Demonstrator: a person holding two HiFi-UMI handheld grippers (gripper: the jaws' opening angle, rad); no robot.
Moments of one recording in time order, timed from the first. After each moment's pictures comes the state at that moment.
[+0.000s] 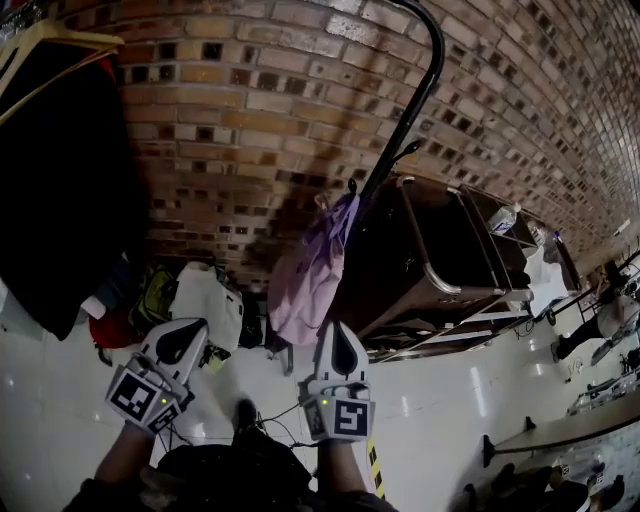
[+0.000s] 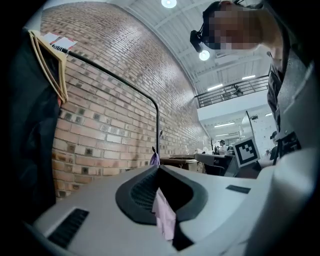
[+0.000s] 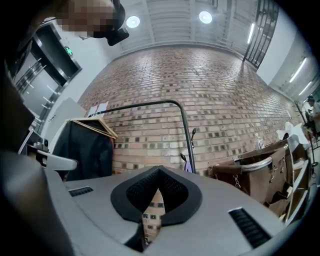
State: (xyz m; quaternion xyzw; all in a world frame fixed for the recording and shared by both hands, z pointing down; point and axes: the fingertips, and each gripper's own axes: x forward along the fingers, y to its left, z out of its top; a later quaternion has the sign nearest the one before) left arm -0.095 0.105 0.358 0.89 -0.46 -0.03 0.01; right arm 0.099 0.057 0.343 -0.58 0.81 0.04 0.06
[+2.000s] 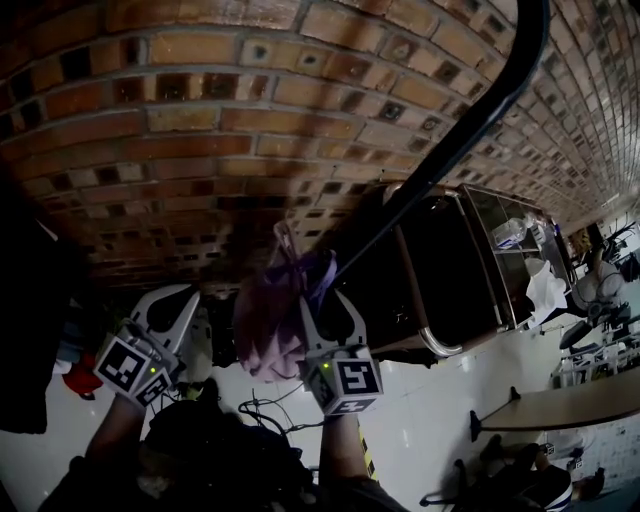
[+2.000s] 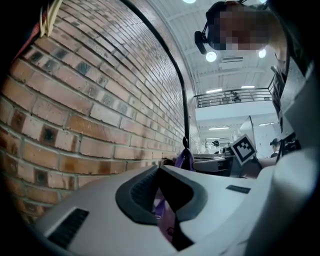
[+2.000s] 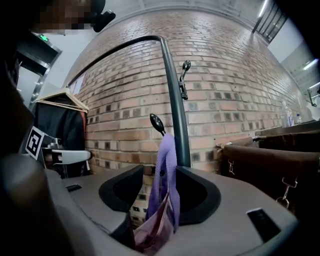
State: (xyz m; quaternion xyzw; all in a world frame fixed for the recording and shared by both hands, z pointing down) left arm -0.046 -0.233 0.388 0.92 -0.39 -0.03 0.05; right arm 0.136 -0.261 0.393 -0.57 0.82 -0.06 -0.04
